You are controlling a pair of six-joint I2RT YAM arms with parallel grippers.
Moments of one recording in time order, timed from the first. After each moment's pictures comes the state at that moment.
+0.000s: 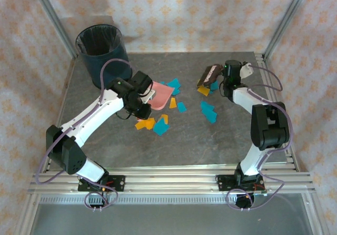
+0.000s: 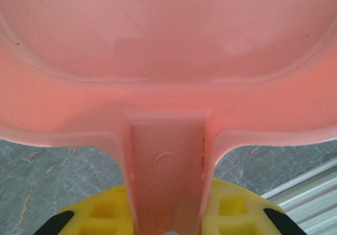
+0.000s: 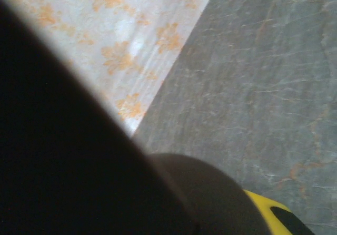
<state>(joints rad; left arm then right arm) -0.53 1.52 1.42 -1.23 0.05 -0.15 0.13 1.75 1.11 0.16 0.38 1.08</state>
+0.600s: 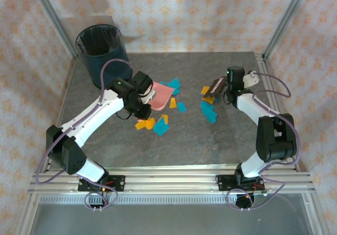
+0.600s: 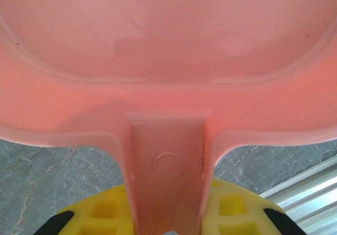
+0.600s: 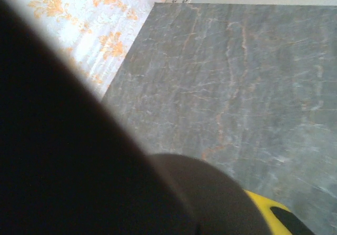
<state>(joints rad) -0.53 1.52 1.42 -1.24 0.05 -0.15 0.13 1.57 0.99 -0.05 0.47 1.08</state>
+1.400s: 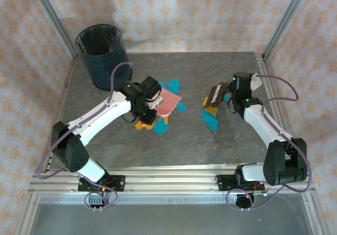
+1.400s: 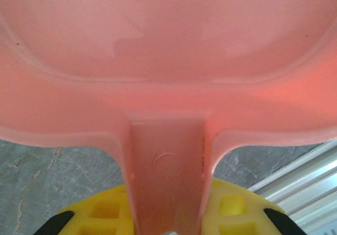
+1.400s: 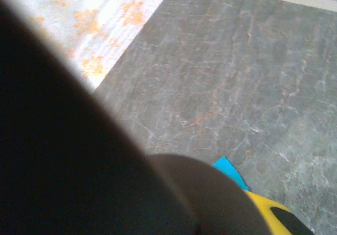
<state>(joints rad) -0.63 1.56 1.42 -1.25 0.03 -0.12 0.13 1.33 0.91 -0.16 0.33 0.91</state>
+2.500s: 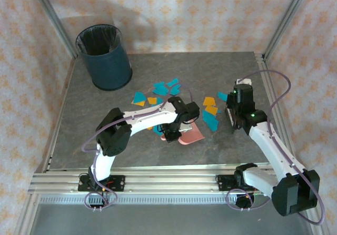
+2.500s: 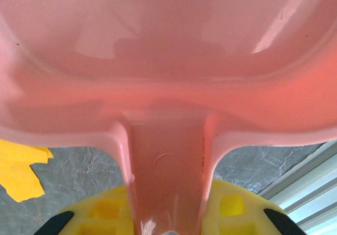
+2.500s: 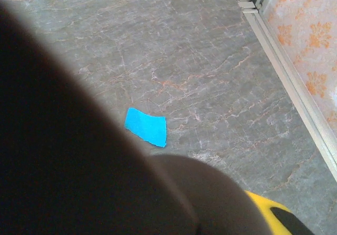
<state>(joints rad) -0.94 2.02 1.65 -1.35 -0.06 0.08 0.22 1.04 0.80 -0.39 0.35 0.18</state>
